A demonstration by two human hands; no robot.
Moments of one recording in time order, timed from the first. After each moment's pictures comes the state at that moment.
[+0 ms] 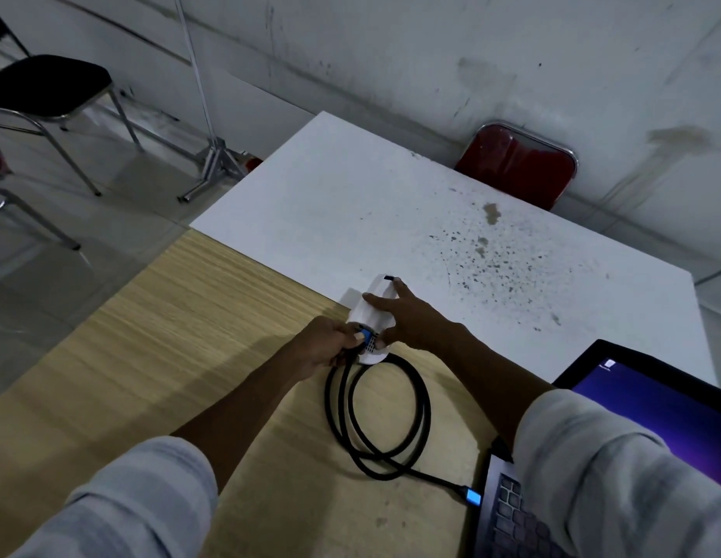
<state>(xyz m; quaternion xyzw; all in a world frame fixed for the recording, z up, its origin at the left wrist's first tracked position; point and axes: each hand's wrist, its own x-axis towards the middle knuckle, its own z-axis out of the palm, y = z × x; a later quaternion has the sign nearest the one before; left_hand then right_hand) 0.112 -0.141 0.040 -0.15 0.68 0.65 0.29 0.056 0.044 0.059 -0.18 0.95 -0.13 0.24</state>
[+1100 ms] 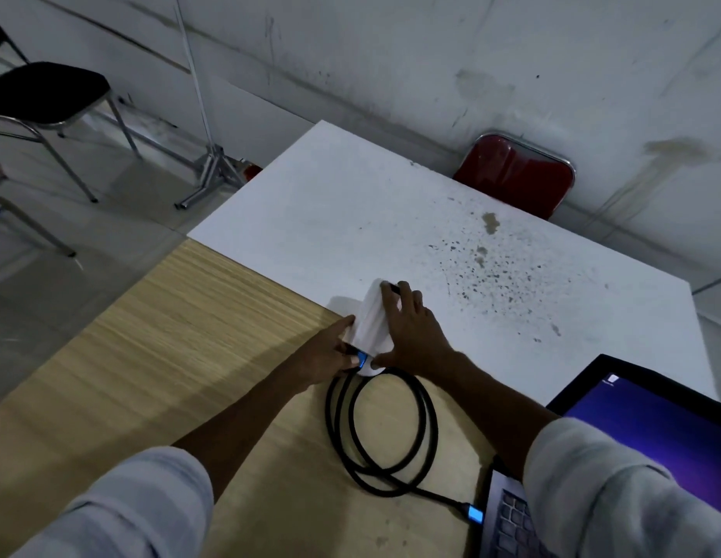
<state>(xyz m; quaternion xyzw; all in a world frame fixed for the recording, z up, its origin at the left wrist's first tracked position) 0.112 -0.146 0.039 -0.05 0.73 0.62 0.29 0.075 0.039 0.063 -0.21 0.97 -0.03 0.08</state>
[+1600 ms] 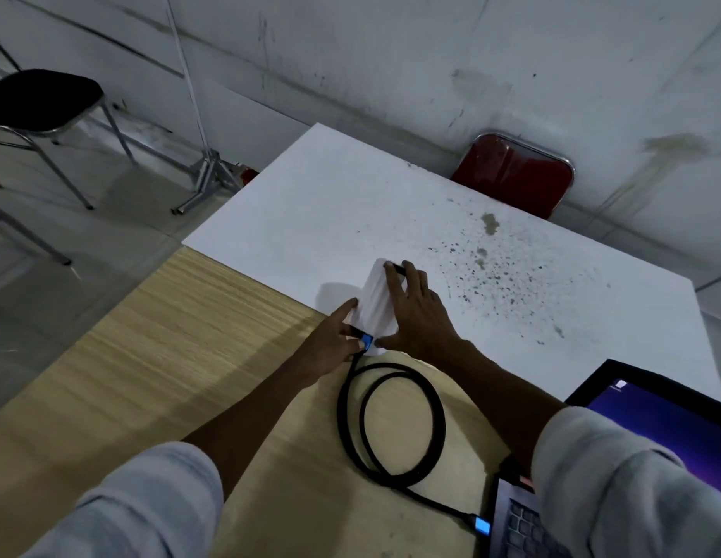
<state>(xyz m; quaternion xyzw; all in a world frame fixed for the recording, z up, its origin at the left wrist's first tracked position) 0.088 -0.136 0.042 -0.06 0.72 0.66 0.23 0.048 0.041 0.073 -0.20 0.98 -0.04 0.02</state>
